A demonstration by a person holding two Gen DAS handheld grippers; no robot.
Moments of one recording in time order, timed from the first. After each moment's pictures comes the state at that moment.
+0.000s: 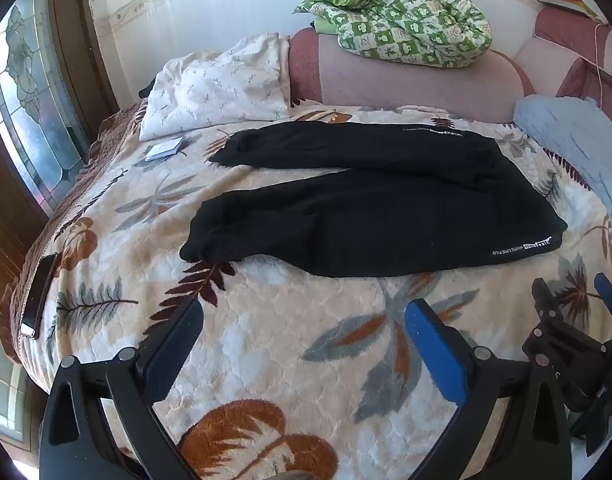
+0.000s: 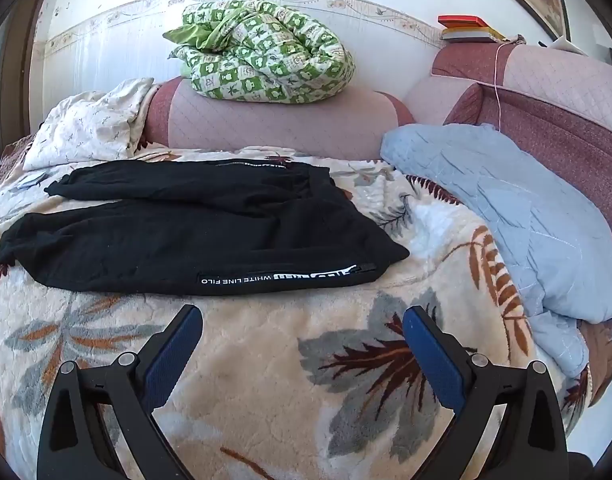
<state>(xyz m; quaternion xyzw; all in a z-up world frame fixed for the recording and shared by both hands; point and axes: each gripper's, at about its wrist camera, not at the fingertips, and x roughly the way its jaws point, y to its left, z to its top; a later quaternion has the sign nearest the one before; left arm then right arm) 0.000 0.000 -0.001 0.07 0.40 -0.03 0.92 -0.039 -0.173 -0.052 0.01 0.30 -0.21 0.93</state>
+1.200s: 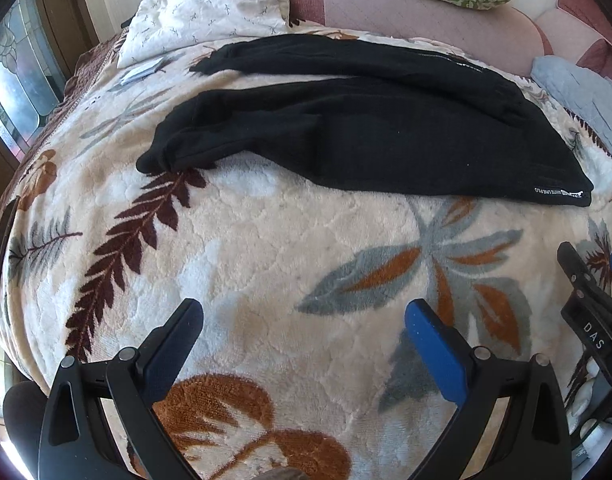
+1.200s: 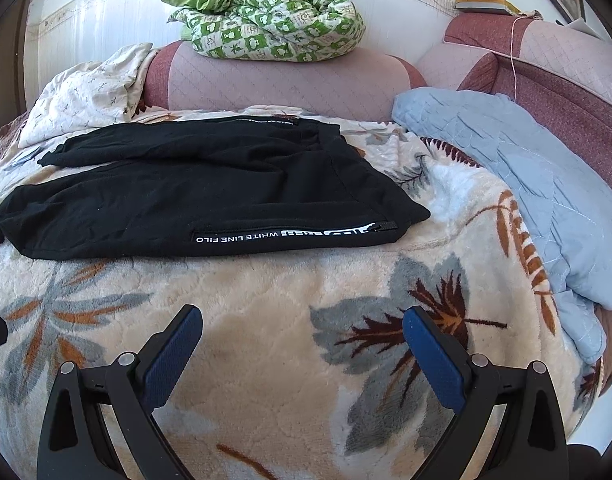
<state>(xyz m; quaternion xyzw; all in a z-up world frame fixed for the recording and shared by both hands) 0.022 0.018 -0.082 0.04 0.51 -0.04 0.86 -0.023 -0.176 -0.083 0.03 0.36 -0.19 0.91</state>
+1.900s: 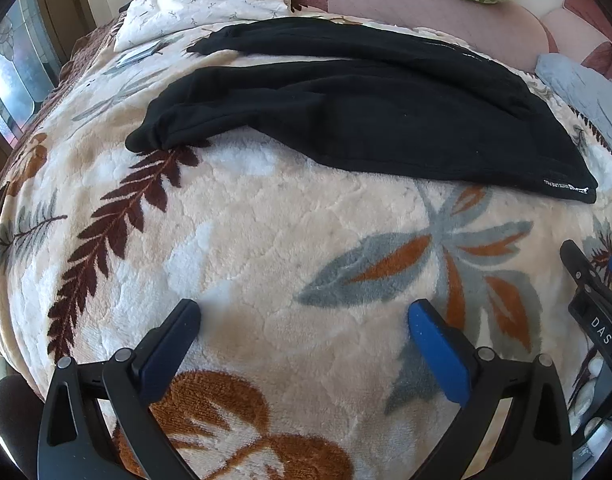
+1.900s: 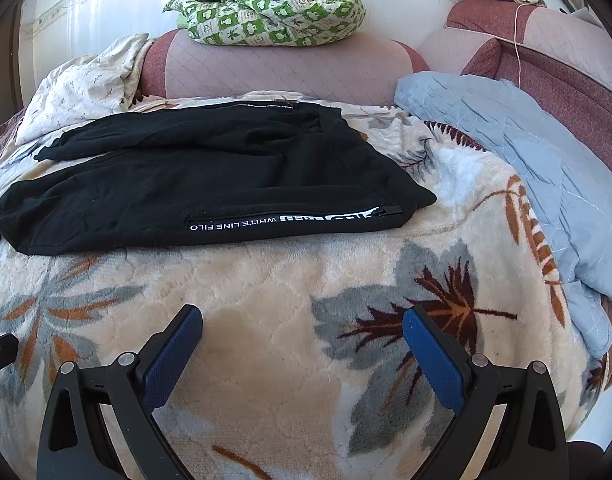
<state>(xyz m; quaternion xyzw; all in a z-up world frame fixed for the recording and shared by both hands) 0.025 0.021 -0.093 0.03 0.52 -0.04 0.85 -0.018 -0.180 -0.089 0.04 0.38 -0.19 0.91</state>
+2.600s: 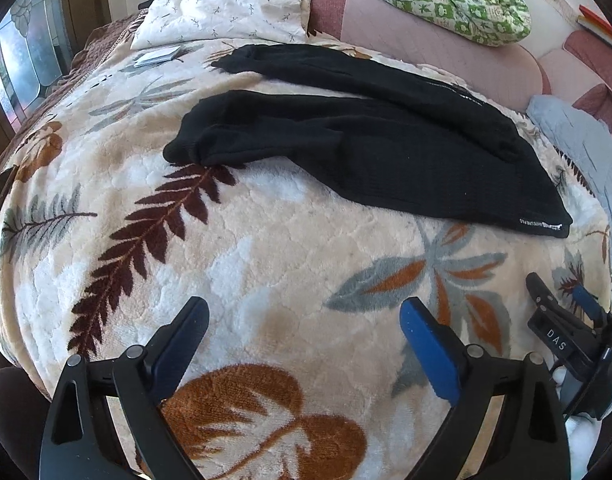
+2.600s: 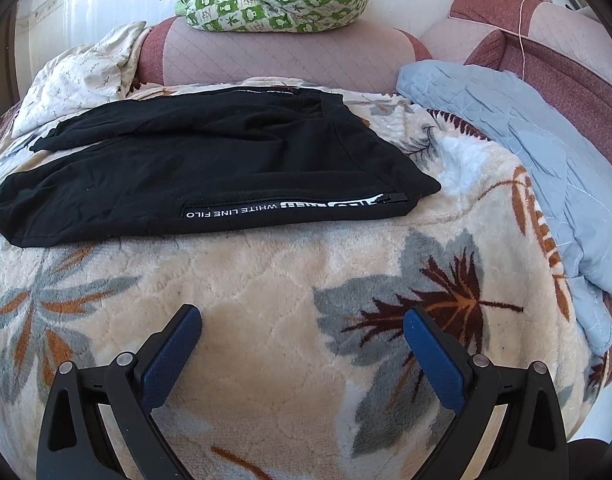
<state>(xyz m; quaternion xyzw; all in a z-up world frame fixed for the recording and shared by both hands) 0.016 0.054 -0.062 -0.03 0.49 -0.06 0.87 -0.014 -0.181 -0.094 0.04 0.40 -0.19 0.90</state>
